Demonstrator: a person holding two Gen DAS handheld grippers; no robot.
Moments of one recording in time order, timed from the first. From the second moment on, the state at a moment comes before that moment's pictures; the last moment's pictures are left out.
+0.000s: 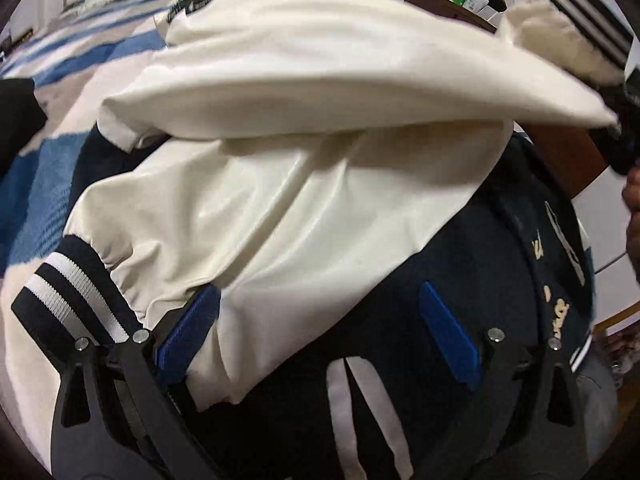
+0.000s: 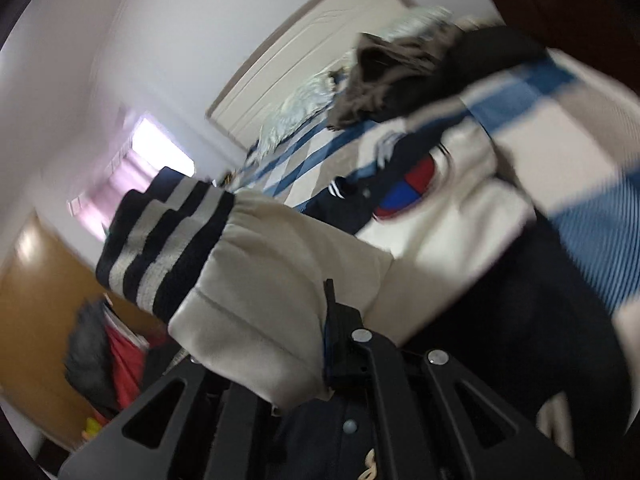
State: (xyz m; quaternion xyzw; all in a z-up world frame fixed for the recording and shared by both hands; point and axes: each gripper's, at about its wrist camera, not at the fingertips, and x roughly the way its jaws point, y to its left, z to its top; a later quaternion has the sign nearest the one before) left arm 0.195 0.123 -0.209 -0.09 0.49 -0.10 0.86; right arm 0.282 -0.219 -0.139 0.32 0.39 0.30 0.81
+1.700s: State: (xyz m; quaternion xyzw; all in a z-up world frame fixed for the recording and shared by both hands) left arm 0.279 0.067 -0.155 -0.08 0.50 -0.11 0.86; right arm 0.272 -0.288 -0.223 0.28 0.52 0.25 0.77
